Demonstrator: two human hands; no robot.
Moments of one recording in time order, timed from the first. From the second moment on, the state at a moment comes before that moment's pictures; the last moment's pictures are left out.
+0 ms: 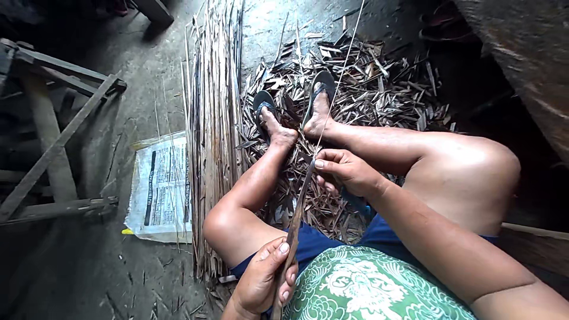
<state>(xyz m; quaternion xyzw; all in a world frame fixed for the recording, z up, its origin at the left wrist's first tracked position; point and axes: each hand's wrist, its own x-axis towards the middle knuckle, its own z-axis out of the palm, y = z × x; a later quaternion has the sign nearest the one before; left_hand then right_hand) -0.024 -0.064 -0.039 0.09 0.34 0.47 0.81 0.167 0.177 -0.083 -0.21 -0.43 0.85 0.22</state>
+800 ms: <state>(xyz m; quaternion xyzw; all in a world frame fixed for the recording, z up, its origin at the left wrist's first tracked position) -0.022 -0.058 -0.047 0.04 0.24 0.48 0.84 0.161 0.132 -0.085 -0.08 -0.43 0.89 0.08</state>
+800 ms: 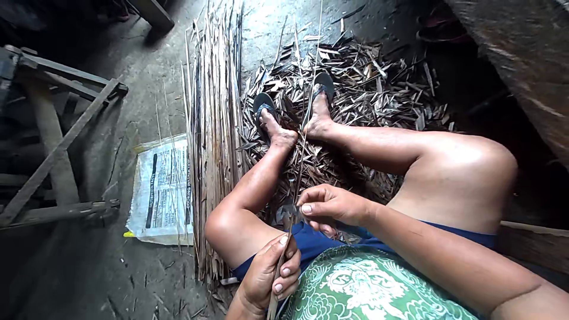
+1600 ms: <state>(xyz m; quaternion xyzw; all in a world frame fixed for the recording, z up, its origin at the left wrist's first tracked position) -0.022 -0.055 -0.038 0.16 0.37 0.47 0.78 0.169 0.137 -0.076 -0.06 -0.45 0.89 0.00</state>
